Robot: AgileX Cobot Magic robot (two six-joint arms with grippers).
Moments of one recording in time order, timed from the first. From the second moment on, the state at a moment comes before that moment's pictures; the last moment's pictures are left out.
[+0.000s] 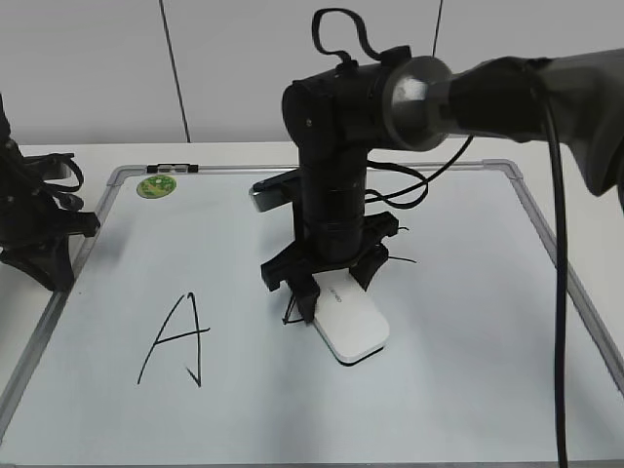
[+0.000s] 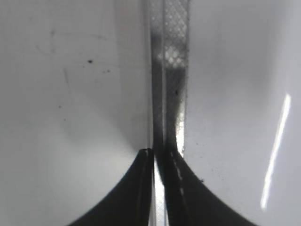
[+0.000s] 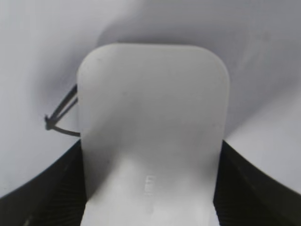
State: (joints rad) left arm -0.02 2.14 -1.45 -0.13 0.97 0.04; right arm 0.62 2.27 -1.81 0.02 1.20 0.09
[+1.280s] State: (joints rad) left arm -0.02 2.14 -1.45 -0.13 0.97 0.04; right arm 0.59 2.27 -1.81 -0.06 1.20 0.22
